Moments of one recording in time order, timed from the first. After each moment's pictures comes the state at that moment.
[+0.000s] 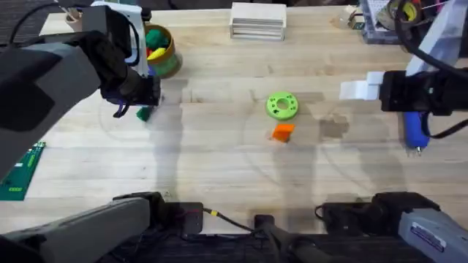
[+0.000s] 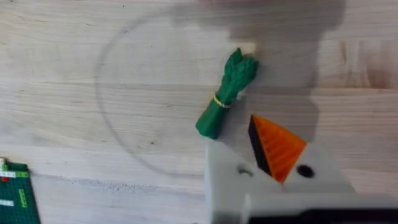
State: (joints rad) left arm 0.09 1.36 0.90 -0.75 -0.13 0.12; right arm 0.00 0.96 0.88 -0.93 -0.08 0.04
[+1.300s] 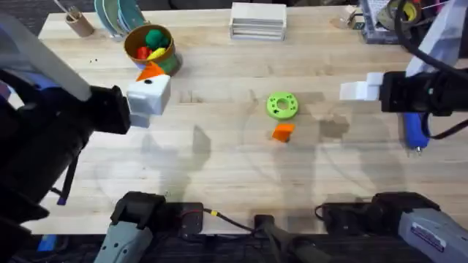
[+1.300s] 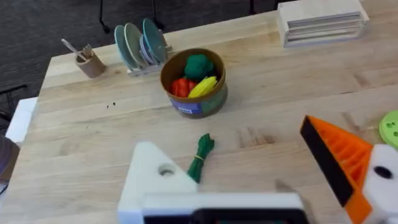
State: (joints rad) left arm -0.13 0.49 0.90 -0.83 -0.12 0.13; right arm 0.00 0.96 0.88 -0.94 -0.08 0.04
